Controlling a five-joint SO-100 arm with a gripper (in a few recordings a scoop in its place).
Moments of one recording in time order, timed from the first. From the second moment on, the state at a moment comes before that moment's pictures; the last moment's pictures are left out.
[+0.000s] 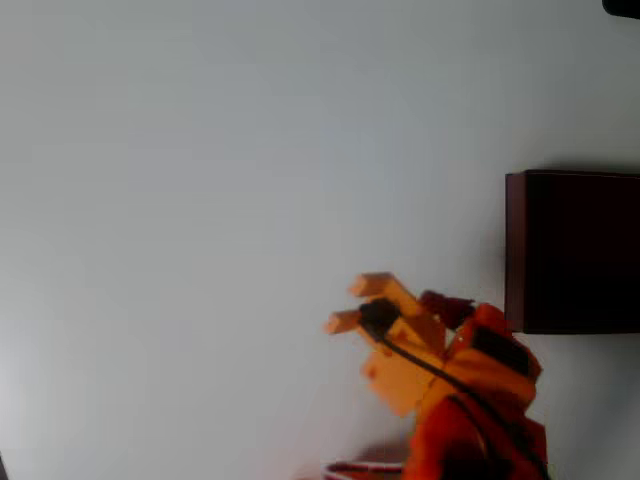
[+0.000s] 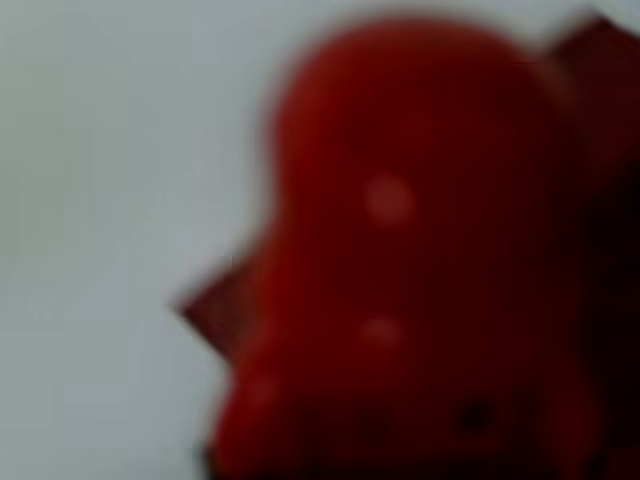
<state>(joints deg) 27.0 140.5 123.9 77.7 0.3</state>
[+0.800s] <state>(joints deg) 40.3 98.7 103.6 59.8 -15.7</state>
